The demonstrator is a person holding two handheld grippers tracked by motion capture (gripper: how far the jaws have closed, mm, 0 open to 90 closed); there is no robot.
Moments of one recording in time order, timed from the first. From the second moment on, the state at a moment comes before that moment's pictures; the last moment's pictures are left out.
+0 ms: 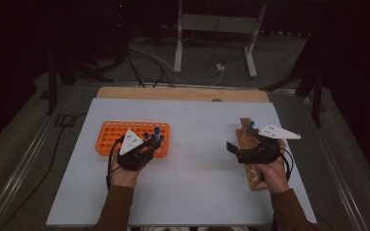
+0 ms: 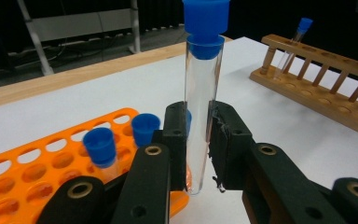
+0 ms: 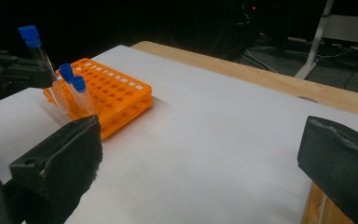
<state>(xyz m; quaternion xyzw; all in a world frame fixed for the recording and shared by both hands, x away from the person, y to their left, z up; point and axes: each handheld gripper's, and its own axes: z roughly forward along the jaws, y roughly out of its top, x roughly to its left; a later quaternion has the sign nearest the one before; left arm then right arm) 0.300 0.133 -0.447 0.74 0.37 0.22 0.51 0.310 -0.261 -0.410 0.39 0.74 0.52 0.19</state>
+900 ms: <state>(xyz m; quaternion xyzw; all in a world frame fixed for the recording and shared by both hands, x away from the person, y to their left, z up) 0.299 0.163 -0.440 0.71 0.40 0.25 0.52 0.310 -0.259 -0.411 0.38 0.74 0.52 0.19</state>
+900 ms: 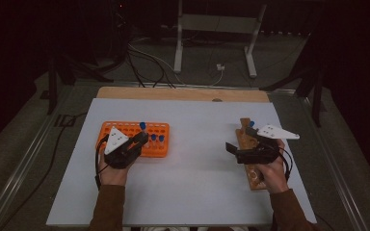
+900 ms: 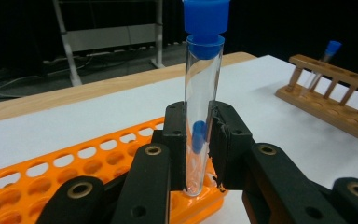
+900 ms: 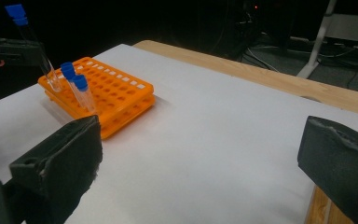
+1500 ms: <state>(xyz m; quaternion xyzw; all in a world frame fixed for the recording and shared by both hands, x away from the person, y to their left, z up) 0.304 0.172 -0.448 0.69 0.44 0.27 0.51 0.311 -0.261 -0.411 0.38 0.74 0.52 0.19</state>
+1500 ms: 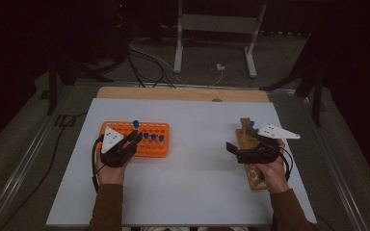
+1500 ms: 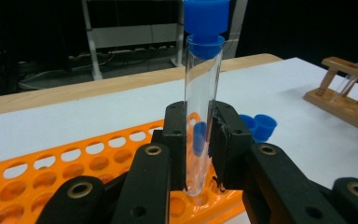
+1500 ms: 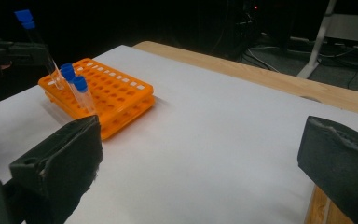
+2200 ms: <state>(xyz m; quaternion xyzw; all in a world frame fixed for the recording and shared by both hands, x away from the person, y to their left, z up) 0.317 0.172 -0.471 0.70 0.46 0.27 0.48 0.311 -0.260 -0.412 0.38 0.74 0.52 0.18</state>
